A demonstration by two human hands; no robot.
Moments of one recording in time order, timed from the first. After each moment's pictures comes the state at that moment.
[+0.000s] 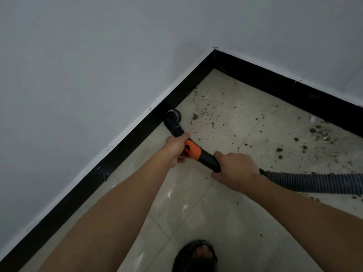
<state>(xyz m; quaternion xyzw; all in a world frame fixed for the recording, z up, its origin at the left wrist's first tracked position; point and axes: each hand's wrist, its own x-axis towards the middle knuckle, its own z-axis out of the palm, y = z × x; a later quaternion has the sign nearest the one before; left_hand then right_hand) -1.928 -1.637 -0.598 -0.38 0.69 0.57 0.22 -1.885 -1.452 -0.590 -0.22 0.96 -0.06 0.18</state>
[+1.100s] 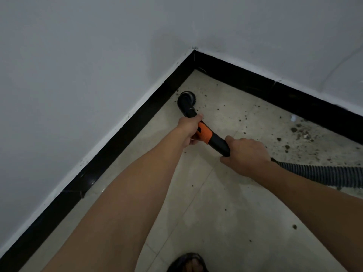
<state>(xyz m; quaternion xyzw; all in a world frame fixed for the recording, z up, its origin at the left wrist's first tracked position) -2.004 -1.565 -0.590 -0.30 0.71 0.58 0.26 -1.930 -1.402 -0.584 -0.11 0.98 -0.05 0.16</state>
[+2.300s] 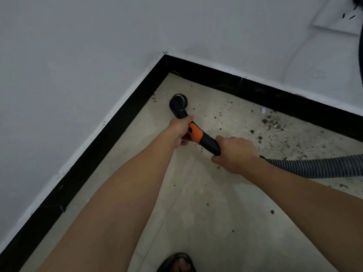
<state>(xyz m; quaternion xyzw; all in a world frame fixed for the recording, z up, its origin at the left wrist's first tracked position) -1.999 -1.522 -0.593 -0.28 0.72 0.57 0.29 -1.912 -1.365 -0.580 -0.07 0.98 -0.05 0.17</state>
